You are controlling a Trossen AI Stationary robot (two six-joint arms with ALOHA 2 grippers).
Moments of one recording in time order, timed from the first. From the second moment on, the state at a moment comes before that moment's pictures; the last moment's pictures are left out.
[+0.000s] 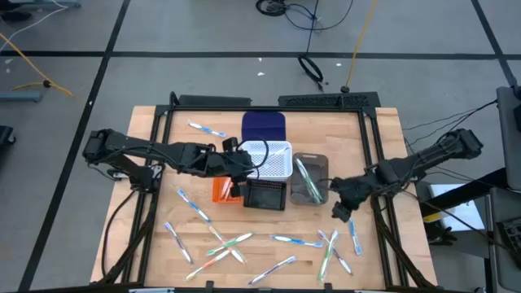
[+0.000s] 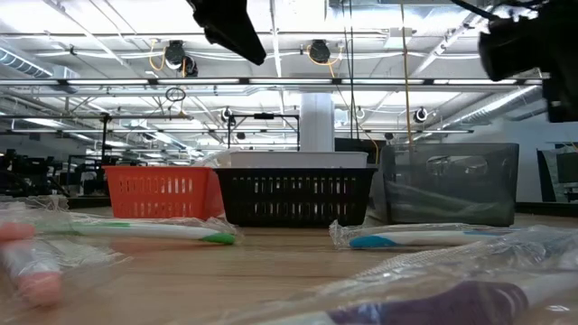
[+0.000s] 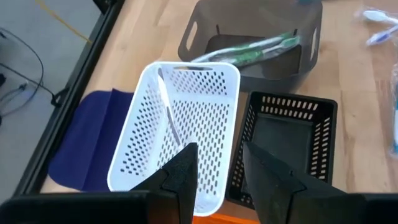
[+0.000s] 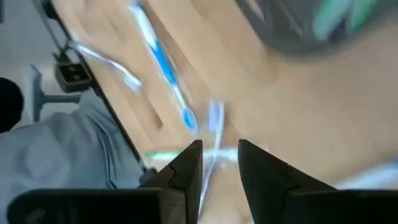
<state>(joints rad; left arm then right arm) -0.11 1.50 1.30 -0.61 -0.34 -0.08 0.36 0.92 0.61 -0.62 -0.25 1.20</state>
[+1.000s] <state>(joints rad) -0.16 1.50 1.14 -0.49 -0.34 -0.29 0.72 0.93 0.32 -0.51 -0.06 1.93</state>
